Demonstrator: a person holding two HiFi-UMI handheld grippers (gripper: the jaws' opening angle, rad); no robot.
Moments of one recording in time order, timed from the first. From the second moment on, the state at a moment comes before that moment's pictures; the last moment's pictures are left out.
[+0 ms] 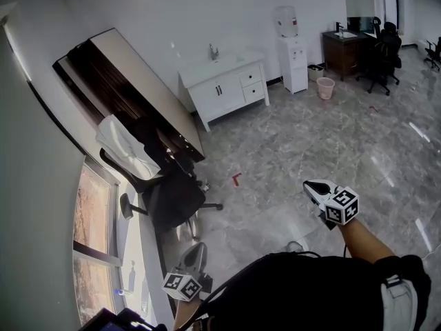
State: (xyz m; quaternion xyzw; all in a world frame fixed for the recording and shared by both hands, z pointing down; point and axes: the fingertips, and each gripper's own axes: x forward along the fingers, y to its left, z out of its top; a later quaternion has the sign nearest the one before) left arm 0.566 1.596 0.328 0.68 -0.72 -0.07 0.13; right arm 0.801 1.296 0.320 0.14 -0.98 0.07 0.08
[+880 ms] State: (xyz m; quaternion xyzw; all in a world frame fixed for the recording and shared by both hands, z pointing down) left arm 0.549 1.301 0.301 0.64 -0.76 -0.09 0.11; right arm 0.758 0.992 0.311 0.07 -0.99 0.04 0.07
